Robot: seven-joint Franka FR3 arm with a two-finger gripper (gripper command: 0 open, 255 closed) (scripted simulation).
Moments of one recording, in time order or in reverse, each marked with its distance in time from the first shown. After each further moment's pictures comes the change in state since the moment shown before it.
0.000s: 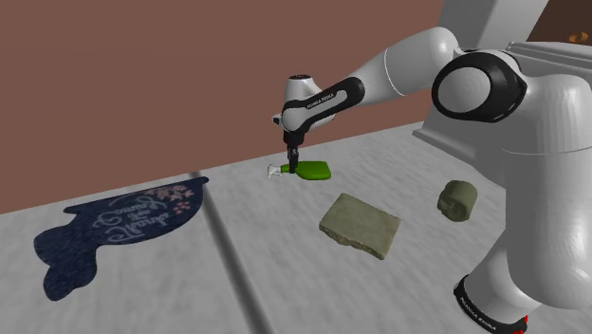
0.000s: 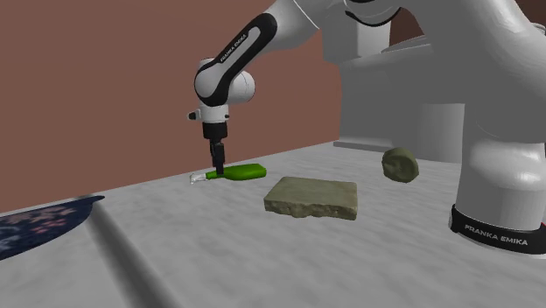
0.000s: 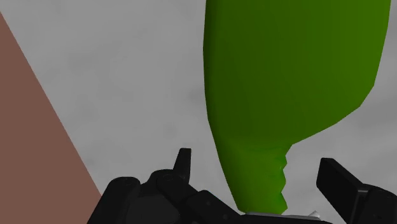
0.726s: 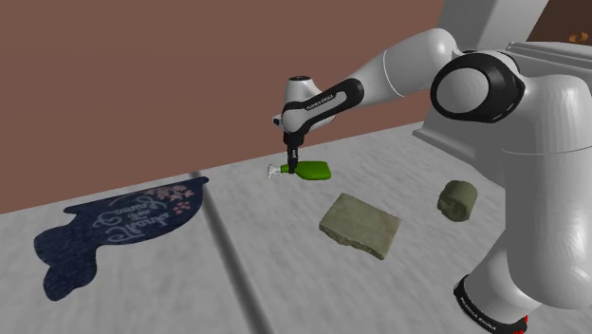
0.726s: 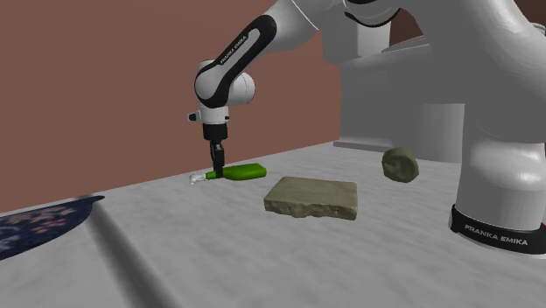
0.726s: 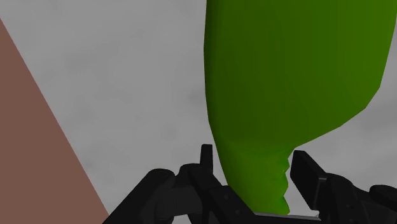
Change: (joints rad) arm -0.001 0.006 0.000 -0.001 0.000 0.009 -0.001
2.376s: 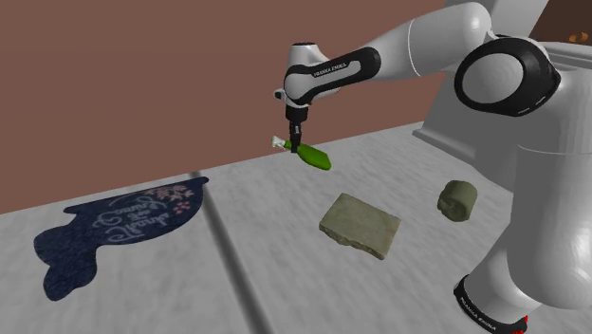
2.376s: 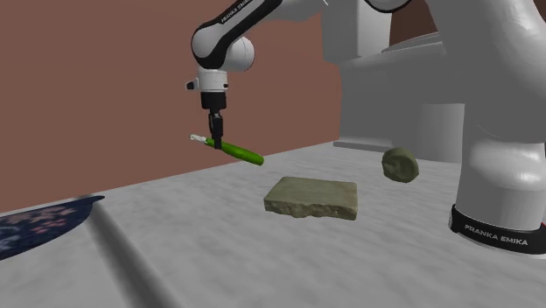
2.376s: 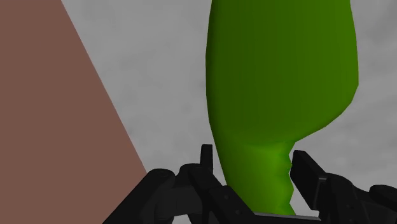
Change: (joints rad) arm 0.001 -0.114 0.001 0.076 0.003 -0.190 -0.008
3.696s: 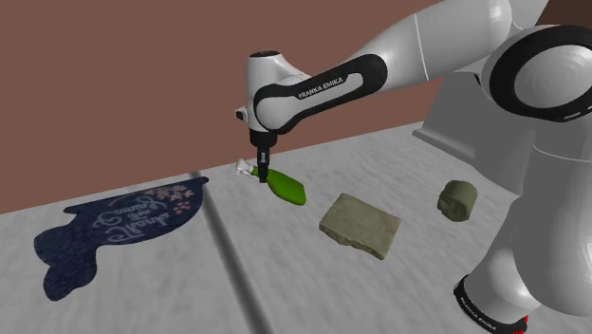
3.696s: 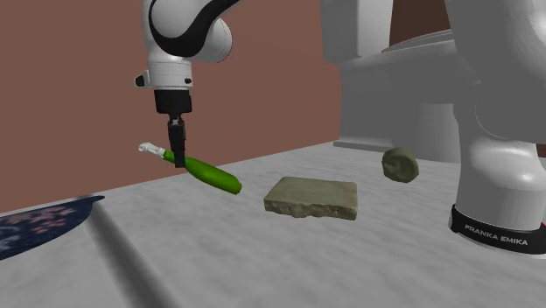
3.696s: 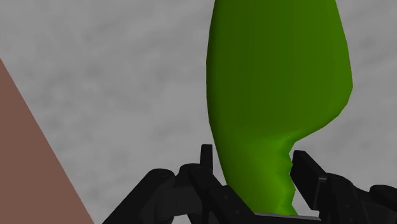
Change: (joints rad) arm 0.216 -0.089 0.091 -0.155 -0.043 0.050 0.326
